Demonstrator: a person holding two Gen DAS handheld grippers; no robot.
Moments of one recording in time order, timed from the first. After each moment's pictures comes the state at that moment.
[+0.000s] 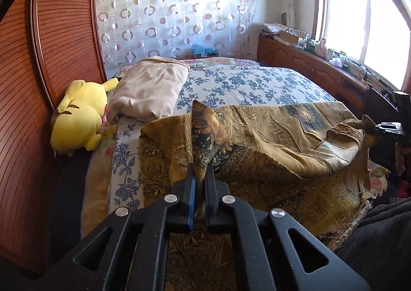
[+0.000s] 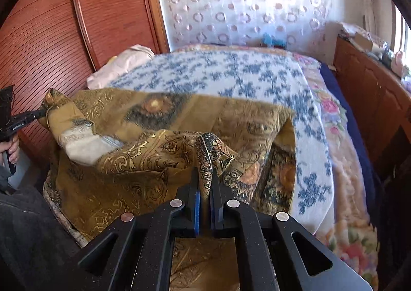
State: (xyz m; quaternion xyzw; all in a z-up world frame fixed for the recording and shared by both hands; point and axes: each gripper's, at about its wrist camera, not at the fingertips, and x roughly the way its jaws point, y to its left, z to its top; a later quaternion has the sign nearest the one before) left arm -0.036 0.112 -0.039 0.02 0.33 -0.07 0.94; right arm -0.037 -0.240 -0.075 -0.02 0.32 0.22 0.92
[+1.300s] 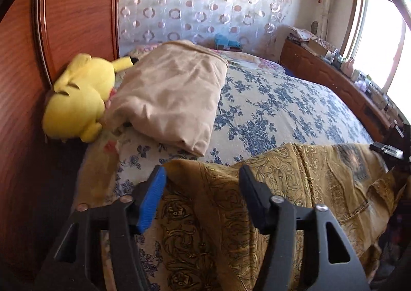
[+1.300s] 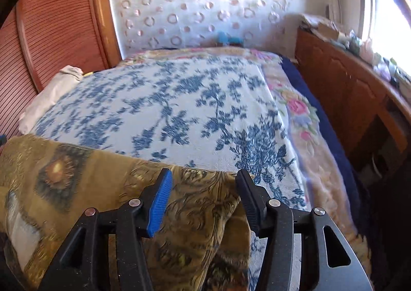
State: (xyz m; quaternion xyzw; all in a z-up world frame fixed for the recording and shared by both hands) left arm 0.084 0.165 -0.069 -0.07 0.38 -0.03 0.92; right arm 0.088 -0.233 -0.084 0.00 0.32 0.10 0.94
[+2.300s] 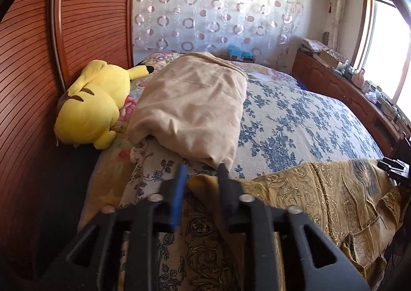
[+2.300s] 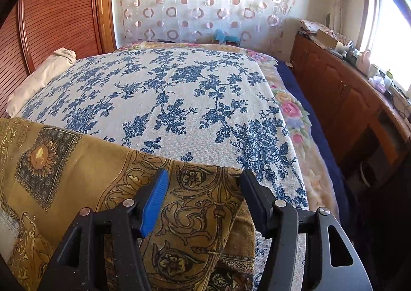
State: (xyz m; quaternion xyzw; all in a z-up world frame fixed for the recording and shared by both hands) left arm 0.089 0.181 -0.064 -0.06 0.35 0.00 0.94; right arm 0.091 -0.218 -0.093 -0.05 0.32 0.08 0.94
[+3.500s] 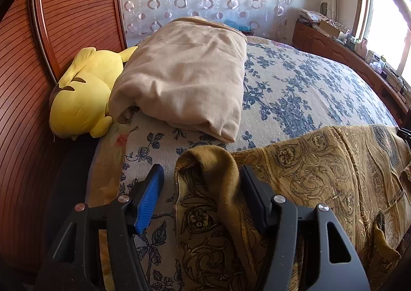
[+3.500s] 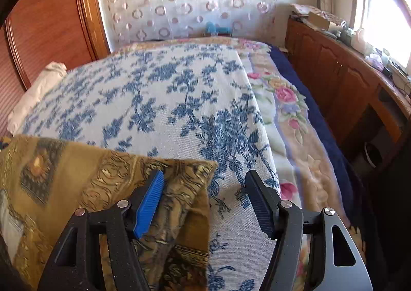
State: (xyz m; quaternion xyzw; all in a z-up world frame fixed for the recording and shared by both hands) left arm 0.105 0.165 -0.104 -0.02 0.41 0.01 0.91; right arm 0.095 -0.256 -0.092 0.00 0.34 0.07 0.94
